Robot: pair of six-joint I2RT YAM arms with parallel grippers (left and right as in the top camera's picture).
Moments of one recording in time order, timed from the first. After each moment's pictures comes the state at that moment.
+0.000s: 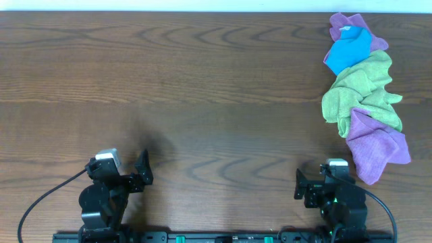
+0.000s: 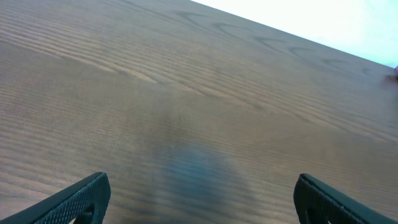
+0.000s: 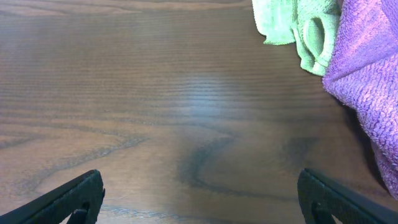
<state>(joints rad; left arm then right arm) 0.06 0.01 0.15 -0.53 0.15 -0.26 0.09 0.01 0.19 -0.82 0.04 0.09</state>
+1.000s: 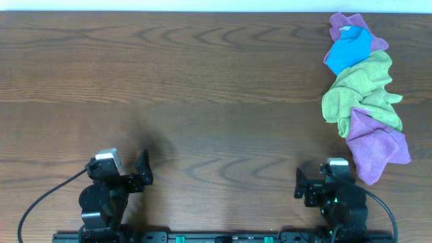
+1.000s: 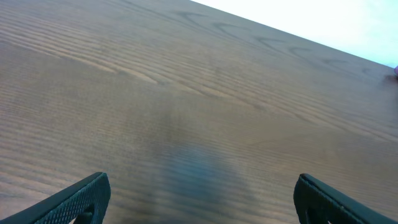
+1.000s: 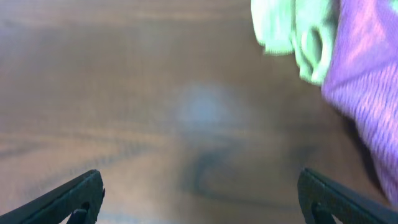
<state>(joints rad) 0.06 0.01 0.15 -0.53 0.15 -0.26 0.09 0.01 0.19 -0.77 0.04 0.10</state>
